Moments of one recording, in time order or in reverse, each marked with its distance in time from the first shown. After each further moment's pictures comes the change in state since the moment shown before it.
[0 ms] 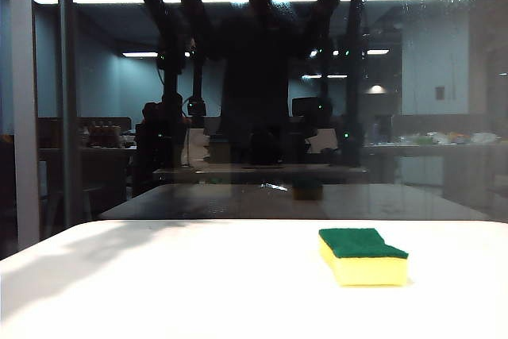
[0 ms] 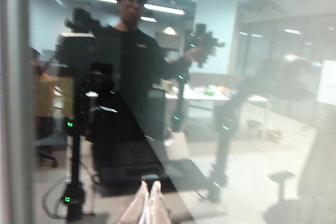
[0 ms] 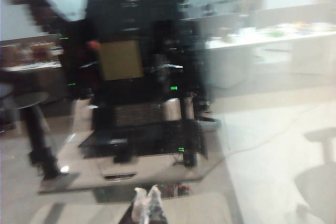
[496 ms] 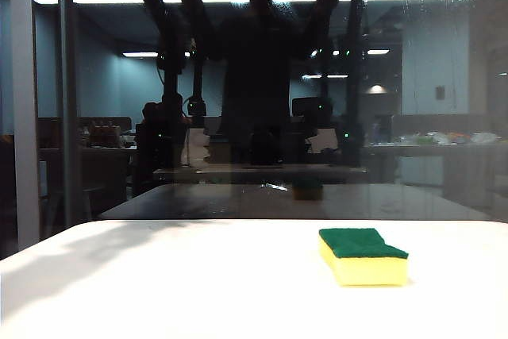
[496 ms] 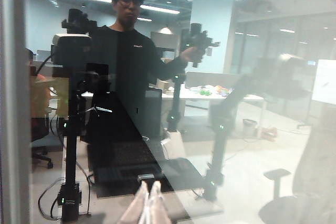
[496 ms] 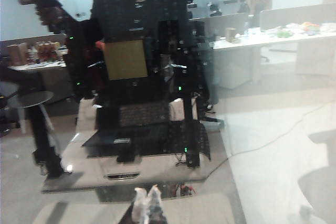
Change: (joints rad) left arm 0.002 0.000 0.000 0.000 0.027 0.000; right arm -0.002 0.000 0.003 -0.001 -0.024 0.000
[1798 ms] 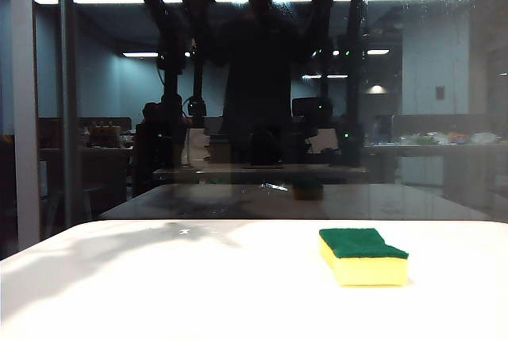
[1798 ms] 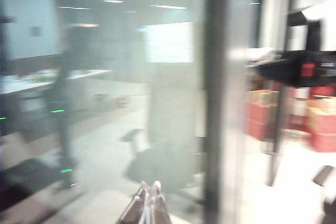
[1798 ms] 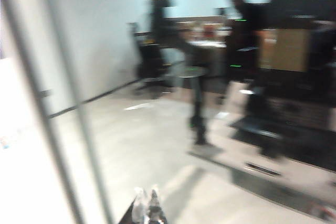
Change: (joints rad) left arm 0.000 0.000 0.000 0.070 0.680 -0.056; right arm 0.000 -0.002 0.000 0.008 -0.642 0.000
